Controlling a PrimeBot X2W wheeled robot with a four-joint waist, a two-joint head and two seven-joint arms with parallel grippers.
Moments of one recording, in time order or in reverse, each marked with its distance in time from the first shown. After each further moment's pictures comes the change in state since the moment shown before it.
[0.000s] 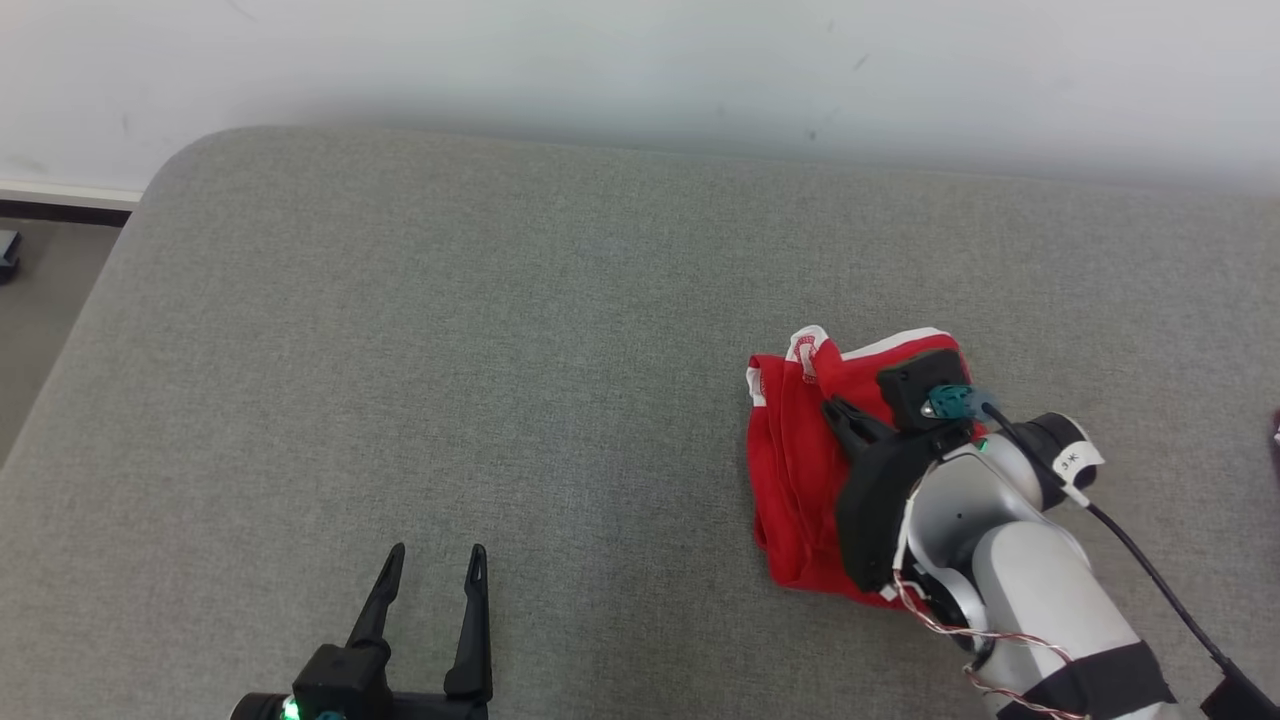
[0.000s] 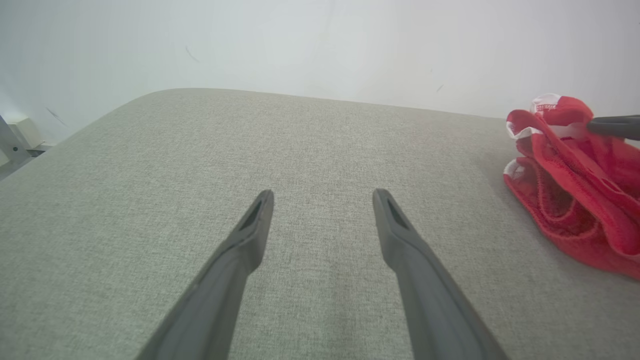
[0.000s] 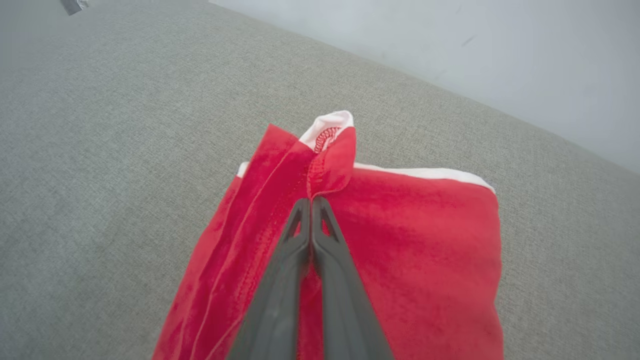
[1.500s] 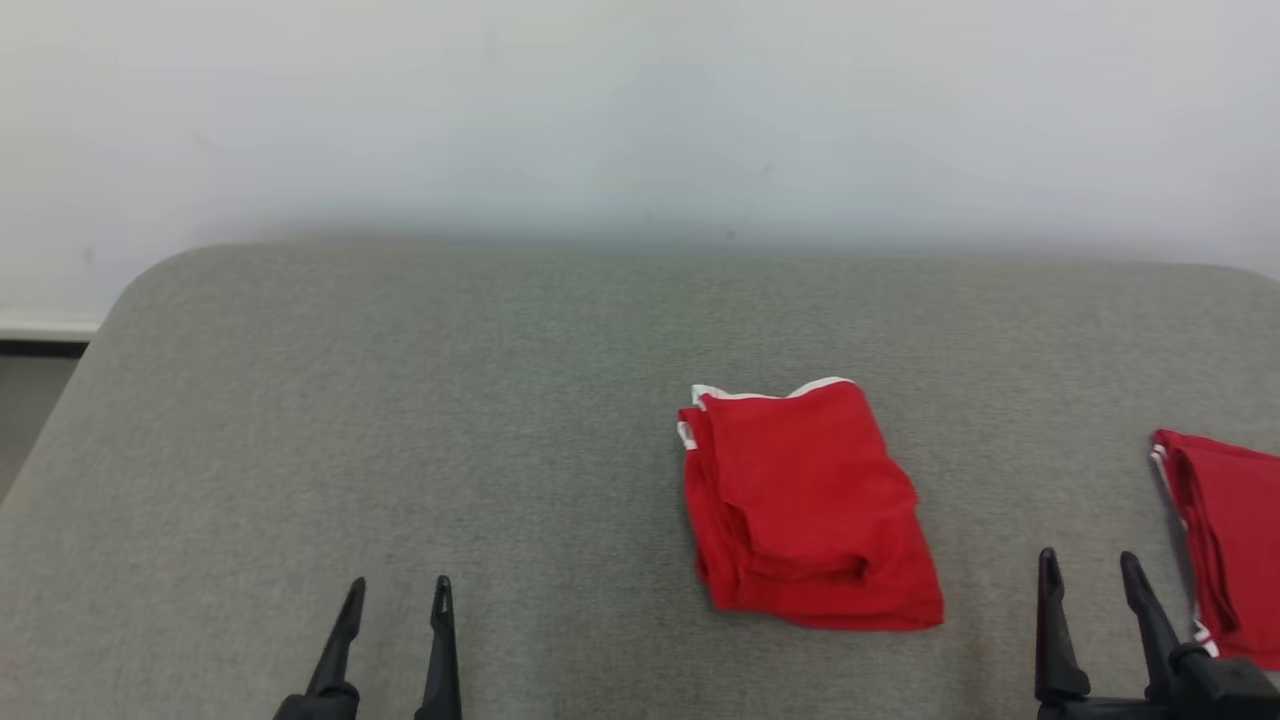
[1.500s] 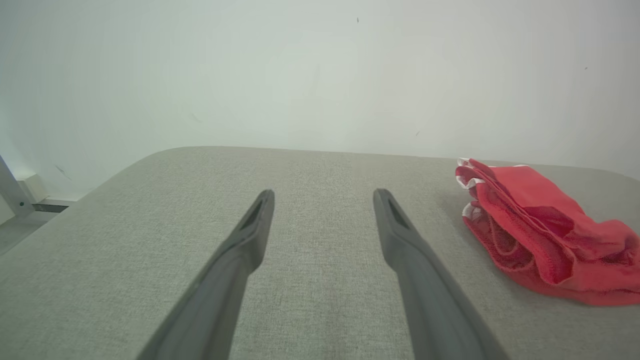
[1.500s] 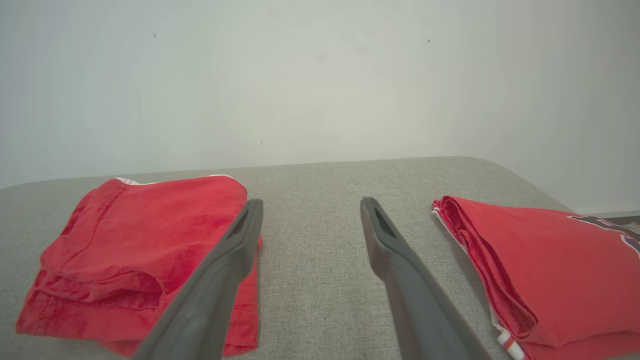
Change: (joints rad) left arm 0.102 0.000 0.045 -0.104 0.047 0.020 0.000; right arm 0.504 0.145 -0.482 -0.130 -0.053 0.000 -0.696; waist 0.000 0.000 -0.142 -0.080
